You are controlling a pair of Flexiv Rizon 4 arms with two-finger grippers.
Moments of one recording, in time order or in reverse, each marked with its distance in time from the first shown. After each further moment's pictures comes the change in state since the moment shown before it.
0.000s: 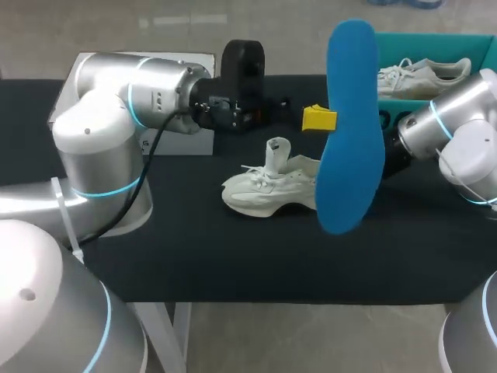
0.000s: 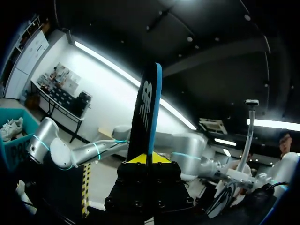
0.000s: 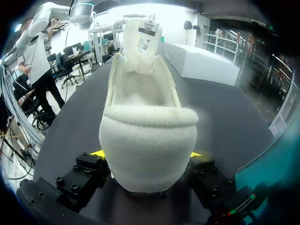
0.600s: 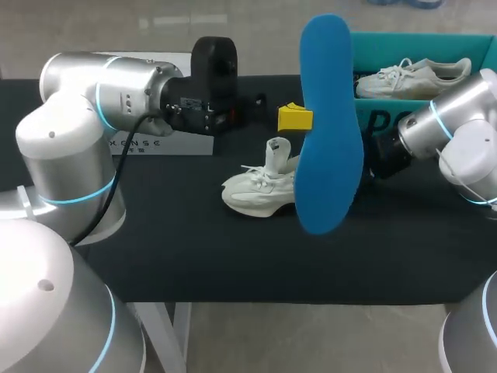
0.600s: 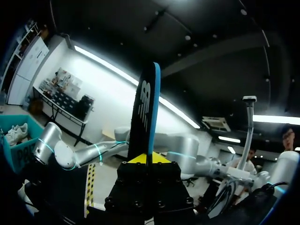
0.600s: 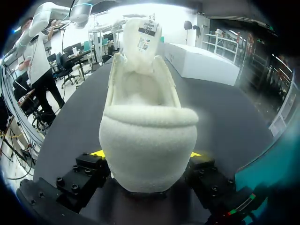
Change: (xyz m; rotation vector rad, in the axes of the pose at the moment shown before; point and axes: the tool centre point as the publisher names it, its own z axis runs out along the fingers) left arm 0.027 -0.002 -0.018 0.018 -0.035 0.043; right arm 0.000 0.000 0.000 0.000 0.000 0.000
